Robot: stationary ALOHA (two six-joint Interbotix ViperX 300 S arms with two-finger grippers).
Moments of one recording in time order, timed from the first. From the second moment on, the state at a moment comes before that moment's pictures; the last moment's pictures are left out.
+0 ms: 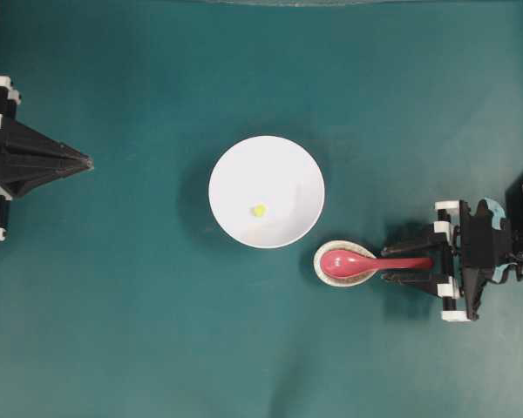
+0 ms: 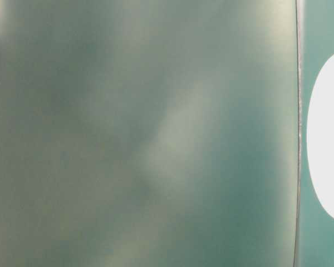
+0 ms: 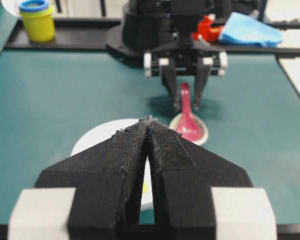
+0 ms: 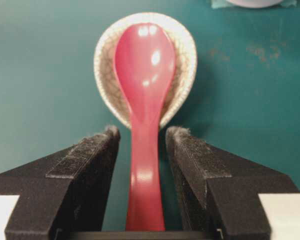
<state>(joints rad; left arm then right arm) 0.00 -0.98 1.18 0.01 -0.19 0.00 0.59 0.16 1.32 0.63 -1.13 0.05</state>
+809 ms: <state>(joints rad) 0.00 -0.98 1.18 0.01 -0.19 0.00 0.58 0.16 1.31 0.63 -1.14 0.05</state>
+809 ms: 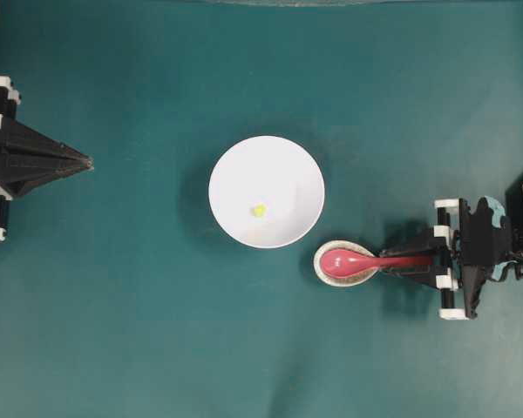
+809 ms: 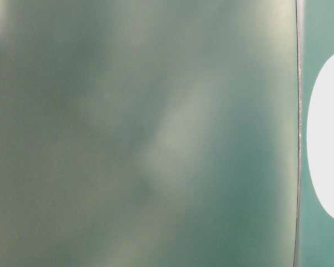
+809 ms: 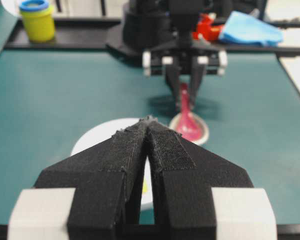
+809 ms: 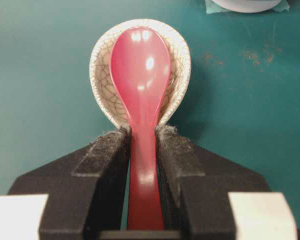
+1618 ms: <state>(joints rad) 0.00 -0.98 1.18 0.01 -0.18 0.00 0.58 0.04 1.32 0.63 -1.09 0.04</state>
